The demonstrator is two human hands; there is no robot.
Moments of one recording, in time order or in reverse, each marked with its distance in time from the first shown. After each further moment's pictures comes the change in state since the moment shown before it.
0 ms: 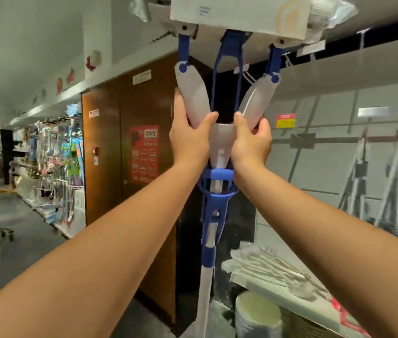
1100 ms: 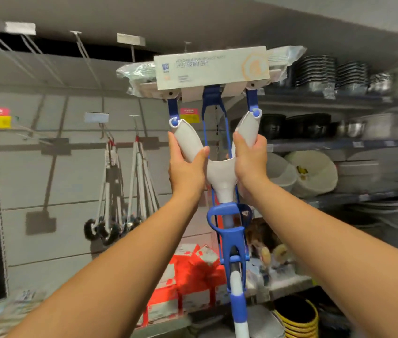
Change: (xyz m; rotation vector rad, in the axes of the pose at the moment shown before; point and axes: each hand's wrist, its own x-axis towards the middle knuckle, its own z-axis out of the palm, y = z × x) left_hand -0.255 0.120 0.457 -0.790 -0.629 -0.382; right_hand 0.122 -0.156 -0.504 -0.622 0.664 -0.274
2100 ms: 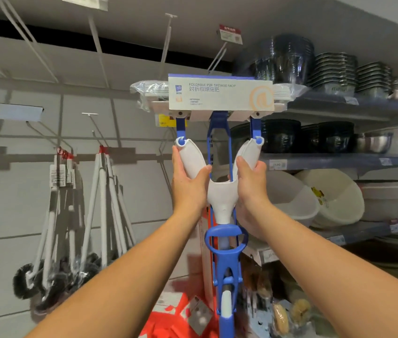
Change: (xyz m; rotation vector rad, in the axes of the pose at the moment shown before) left_hand 0.173 -0.175 0.088 -0.004 -0.078 0.047; right_hand 0.197 0.165 0.057 0.031 -0.001 0.105
